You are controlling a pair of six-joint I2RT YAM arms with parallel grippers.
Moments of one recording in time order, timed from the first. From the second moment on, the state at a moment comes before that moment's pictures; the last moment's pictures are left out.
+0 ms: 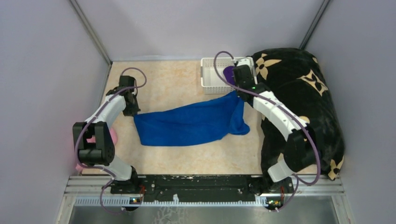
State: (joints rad) left arm -0.03 1.59 1.11 -0.67 -0.28 -0.24; right arm 0.47 1.57 1.28 -0.45 0.48 0.09
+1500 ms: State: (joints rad) left arm 0.02 0.74 1.30 -0.72 -0.60 -0.21; right arm 0.36 0.49 1.08 -0.65 0.16 0.02
